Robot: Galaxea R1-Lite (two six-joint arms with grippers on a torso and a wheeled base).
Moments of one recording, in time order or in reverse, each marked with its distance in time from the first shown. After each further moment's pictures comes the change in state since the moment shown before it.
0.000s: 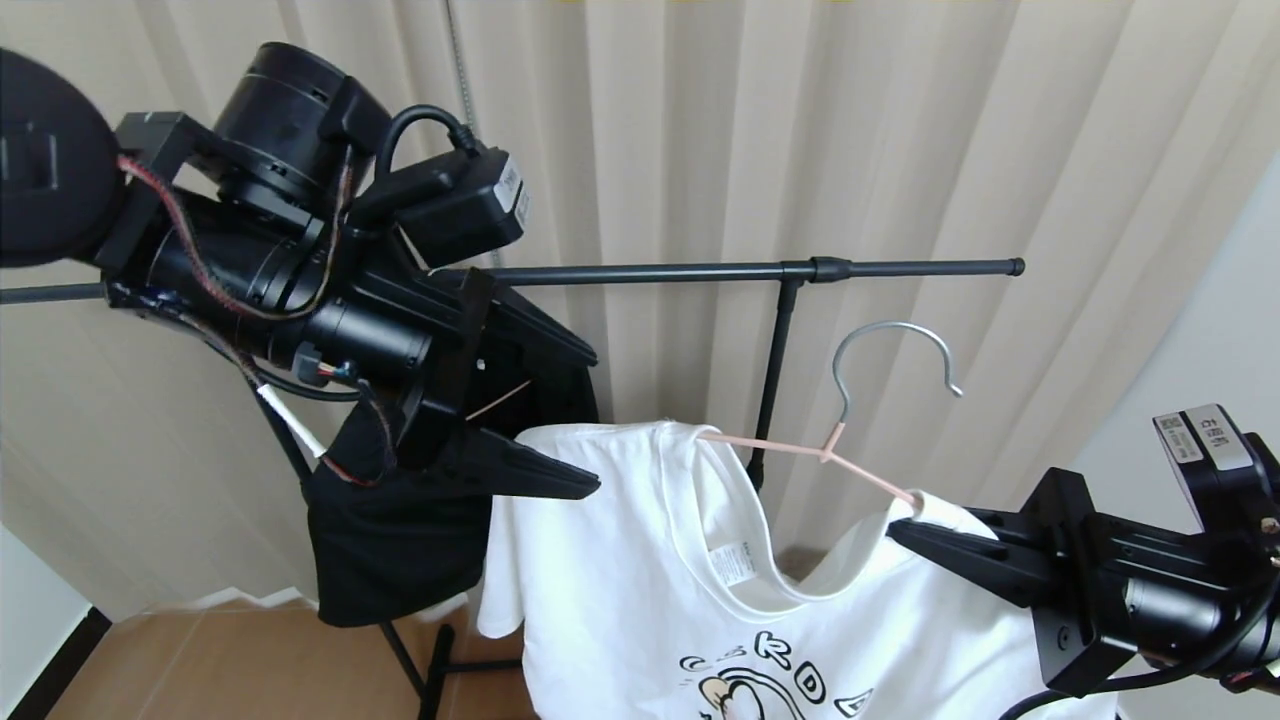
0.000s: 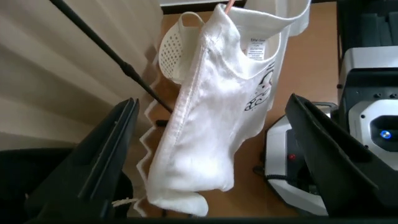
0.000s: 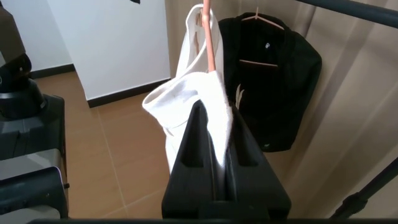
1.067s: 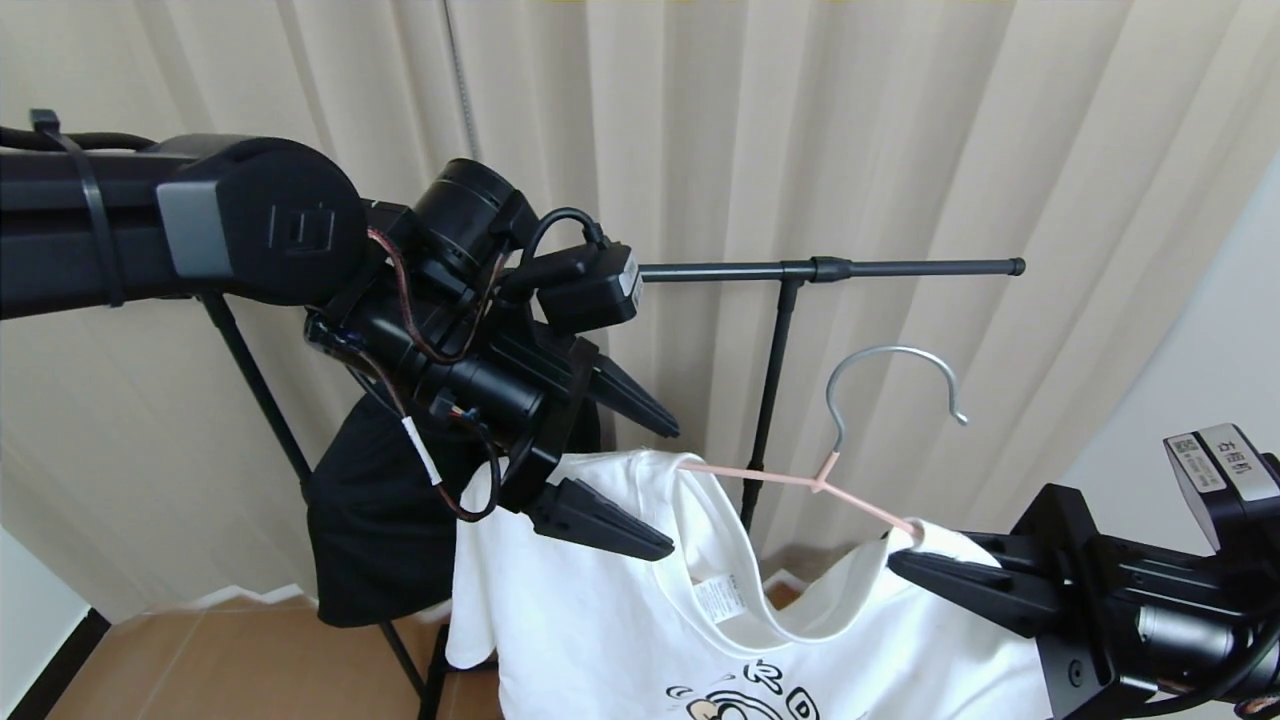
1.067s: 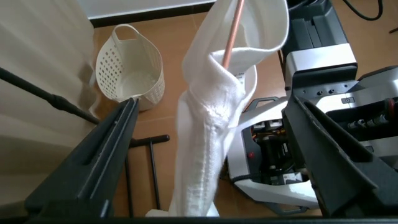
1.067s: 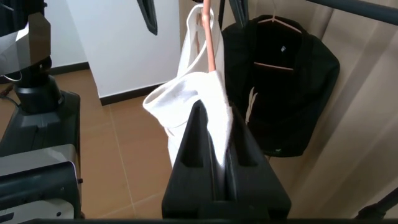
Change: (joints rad) left arm -0.084 0.190 -0.084 0.072 -0.098 0.047; right arm 0.047 -0.015 0.019 -0.014 0.030 0.000
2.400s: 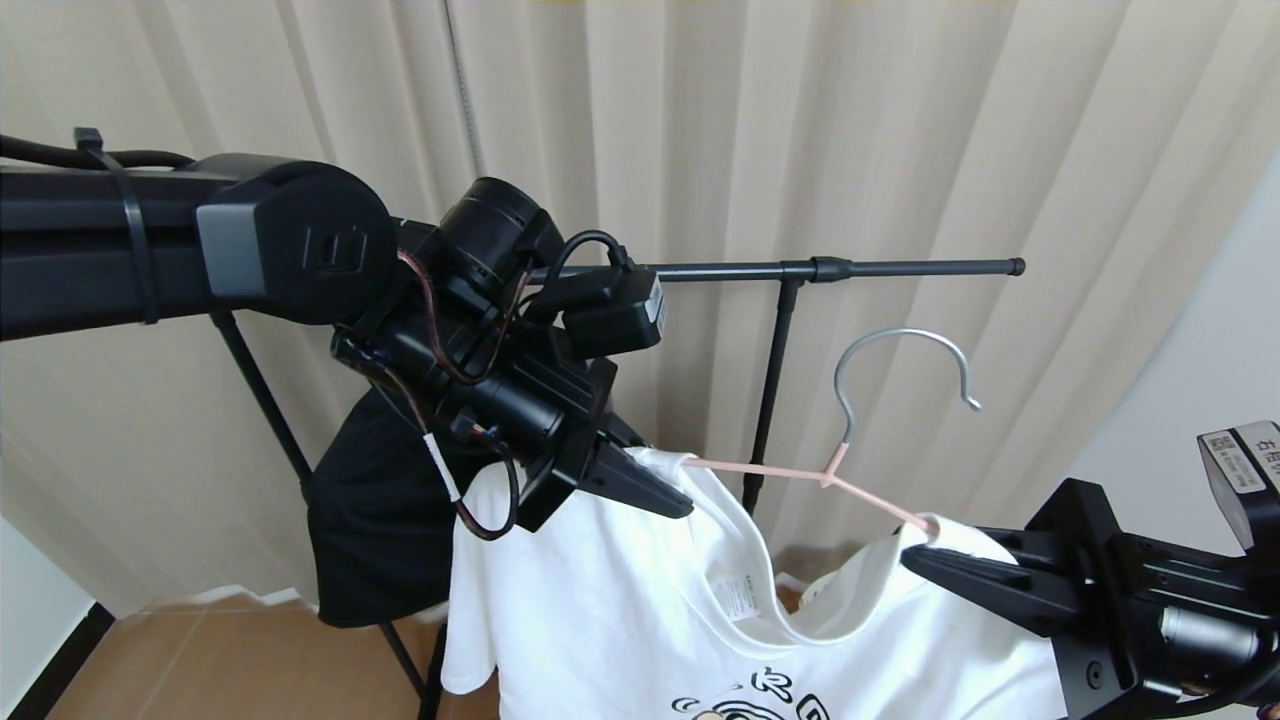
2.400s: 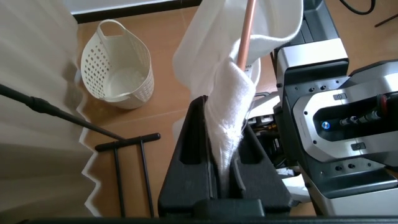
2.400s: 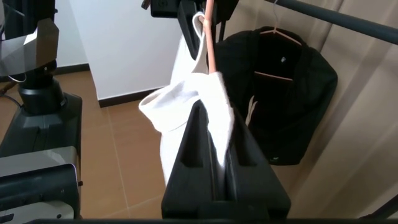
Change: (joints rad) left arm -0.028 0.016 0.015 -0.020 0.010 -0.003; right arm 0.005 -0.034 0.002 0.000 -0.005 -0.009
